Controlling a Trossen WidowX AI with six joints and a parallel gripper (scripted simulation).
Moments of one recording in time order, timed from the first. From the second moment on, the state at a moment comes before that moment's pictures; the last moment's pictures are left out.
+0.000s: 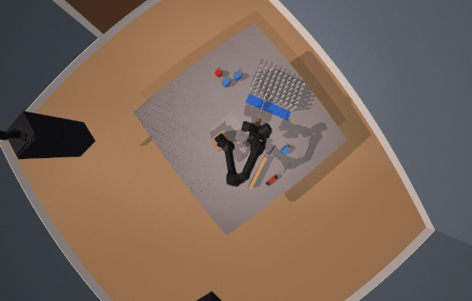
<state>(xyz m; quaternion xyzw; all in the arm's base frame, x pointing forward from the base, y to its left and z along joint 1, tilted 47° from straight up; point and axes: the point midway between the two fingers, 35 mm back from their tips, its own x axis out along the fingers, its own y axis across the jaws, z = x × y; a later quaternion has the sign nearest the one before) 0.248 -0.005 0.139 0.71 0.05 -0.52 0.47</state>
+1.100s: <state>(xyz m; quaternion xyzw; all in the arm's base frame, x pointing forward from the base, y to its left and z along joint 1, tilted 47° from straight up) 0.278 0.072 0.107 0.38 0.35 -0.39 0.76</state>
